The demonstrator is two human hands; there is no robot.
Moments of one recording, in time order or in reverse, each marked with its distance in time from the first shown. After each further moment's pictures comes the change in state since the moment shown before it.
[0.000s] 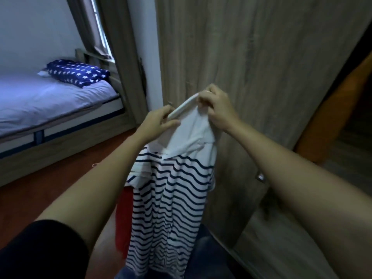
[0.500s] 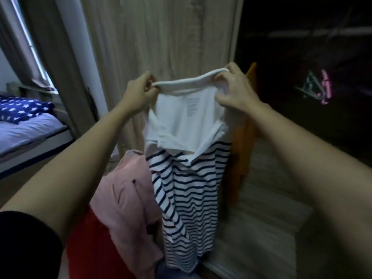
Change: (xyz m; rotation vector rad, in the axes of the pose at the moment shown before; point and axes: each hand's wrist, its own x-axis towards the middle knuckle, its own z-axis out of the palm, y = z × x) left_hand 0.060 0.184 -0.027 -0.102 0.209 0.182; right_hand -0.064 0.004 -0.229 -0.477 0.105 0.199
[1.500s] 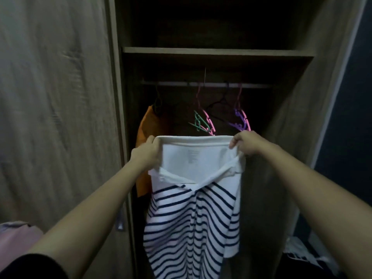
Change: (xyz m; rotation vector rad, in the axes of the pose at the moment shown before) left_hand 0.008 0.197 0.210 0.241 -0.400 0.264; right_hand -0.150 0.174 -0.215 -0.345 -0.324 0.832
